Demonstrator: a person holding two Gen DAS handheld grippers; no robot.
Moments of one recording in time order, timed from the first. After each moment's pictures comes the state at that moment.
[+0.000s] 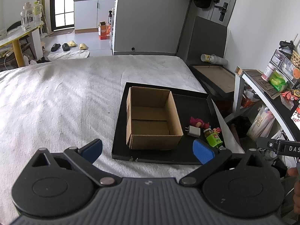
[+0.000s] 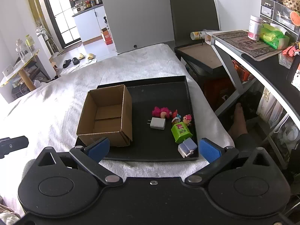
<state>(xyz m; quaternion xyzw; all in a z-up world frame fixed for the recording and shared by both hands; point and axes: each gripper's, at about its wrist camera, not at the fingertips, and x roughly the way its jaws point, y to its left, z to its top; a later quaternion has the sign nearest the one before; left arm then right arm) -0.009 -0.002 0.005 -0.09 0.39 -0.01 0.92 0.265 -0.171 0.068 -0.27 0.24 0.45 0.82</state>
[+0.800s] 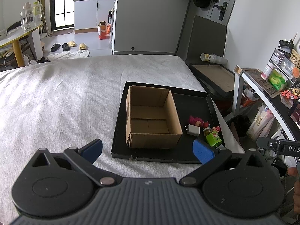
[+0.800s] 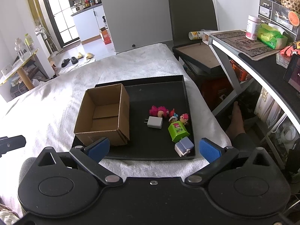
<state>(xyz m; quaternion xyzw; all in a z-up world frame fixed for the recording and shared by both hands) -0.011 -0.003 0.004 -0.09 0.39 0.00 0.92 0.267 -0.175 0.068 -0.27 0.24 0.44 0.82</state>
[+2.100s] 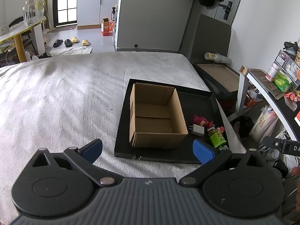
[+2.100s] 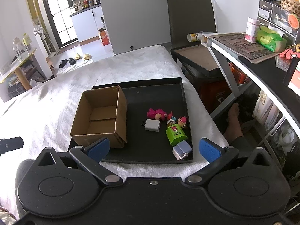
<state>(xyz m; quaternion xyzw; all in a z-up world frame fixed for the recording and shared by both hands) -0.002 0.011 -0.007 -0.14 0.39 0.06 0.91 0.270 -0.170 0.065 -0.27 0.24 0.43 0.83</state>
